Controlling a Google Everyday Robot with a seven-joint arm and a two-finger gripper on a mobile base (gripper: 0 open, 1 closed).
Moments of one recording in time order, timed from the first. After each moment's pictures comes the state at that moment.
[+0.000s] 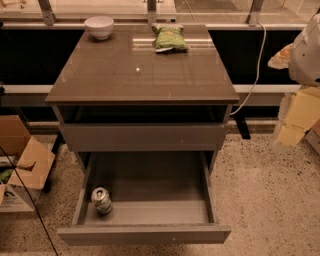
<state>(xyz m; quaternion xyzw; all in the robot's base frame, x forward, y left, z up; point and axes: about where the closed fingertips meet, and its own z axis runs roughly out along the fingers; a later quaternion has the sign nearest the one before) 0.438 -0.216 0.977 -0.60 0.78 -0.04 0.16</state>
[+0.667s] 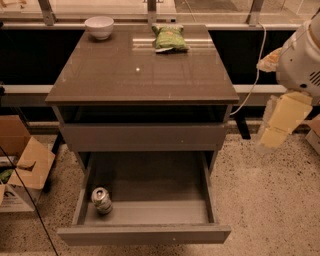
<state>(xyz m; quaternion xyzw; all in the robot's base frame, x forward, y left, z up) 0.443 -0.195 0.970 -0.60 0.78 -0.01 0.19</state>
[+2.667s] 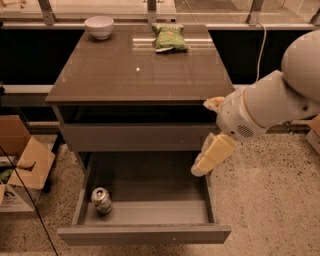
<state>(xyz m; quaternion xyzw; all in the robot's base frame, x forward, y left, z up) 0.474 -0.109 0.858 -0.58 0.75 0.13 0.29</state>
